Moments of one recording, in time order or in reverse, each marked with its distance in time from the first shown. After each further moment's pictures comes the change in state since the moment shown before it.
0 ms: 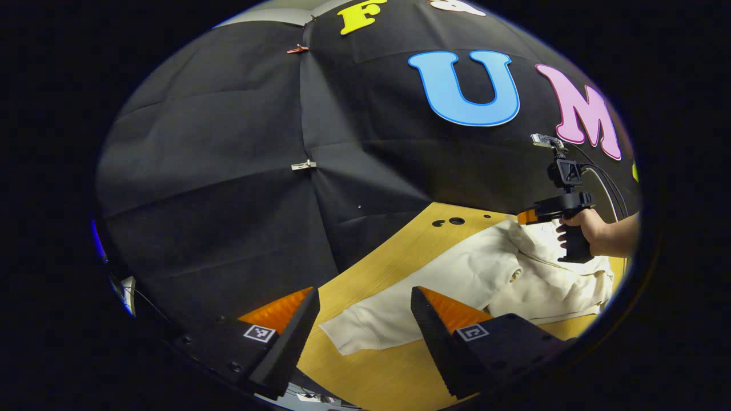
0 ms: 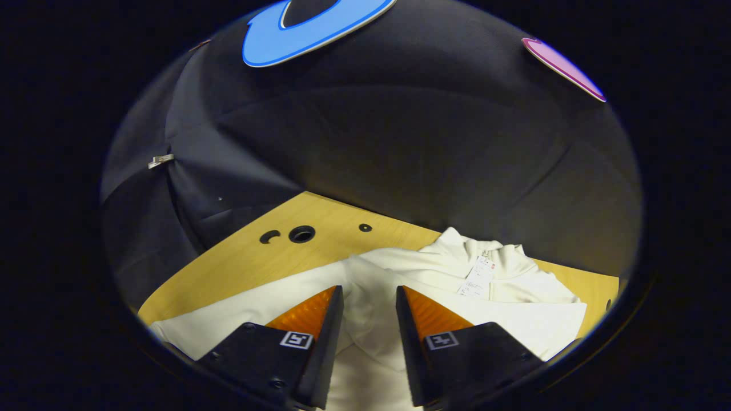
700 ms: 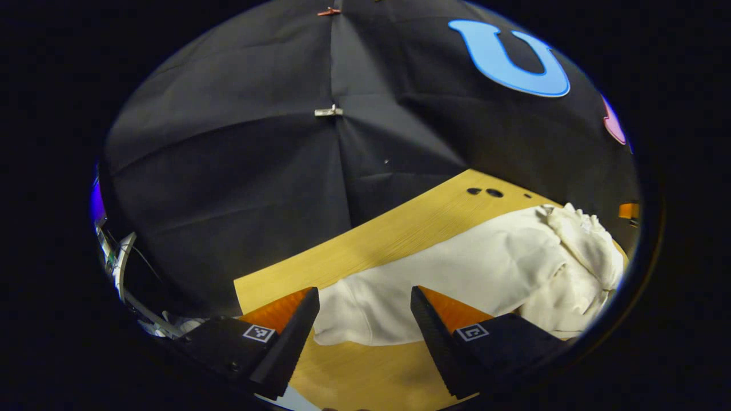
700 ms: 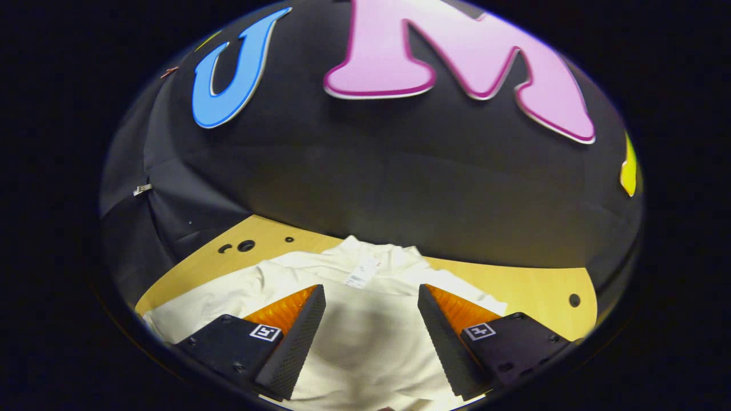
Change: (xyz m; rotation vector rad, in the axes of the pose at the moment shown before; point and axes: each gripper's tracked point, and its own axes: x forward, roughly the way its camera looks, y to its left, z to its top) left arm 0.065 0.006 -0.082 -0.166 0.244 0.179; right arm -0.136 -0.192 0.001 0.088 -0.107 -0.241
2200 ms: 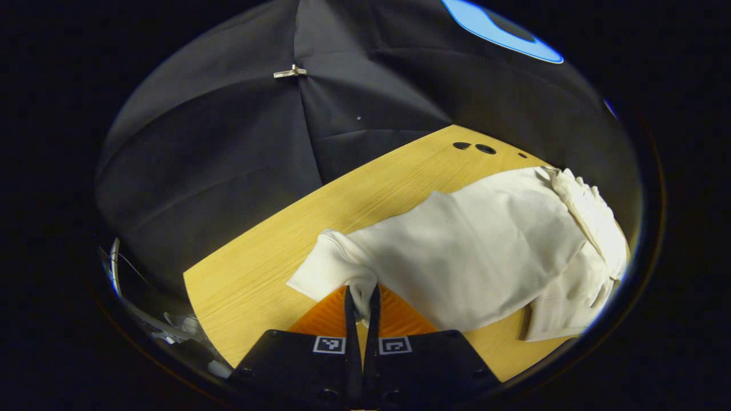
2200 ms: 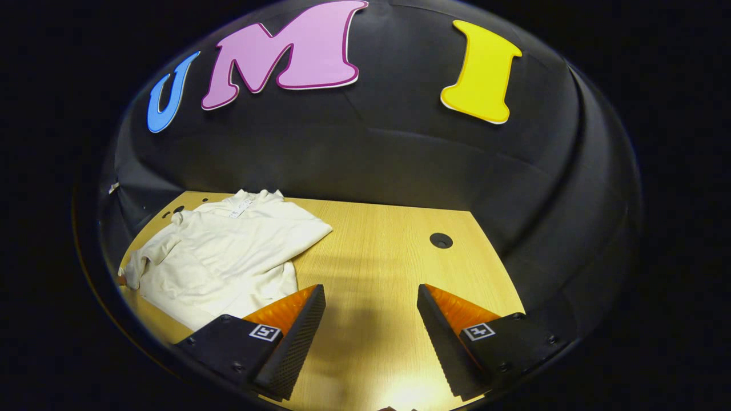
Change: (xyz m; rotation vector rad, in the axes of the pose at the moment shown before) left arm 0.038 -0.065 -0.022 0.062 0.178 -0.167; right arm -0.176 -0.240 -0.114 0.091 0.118 -0.247
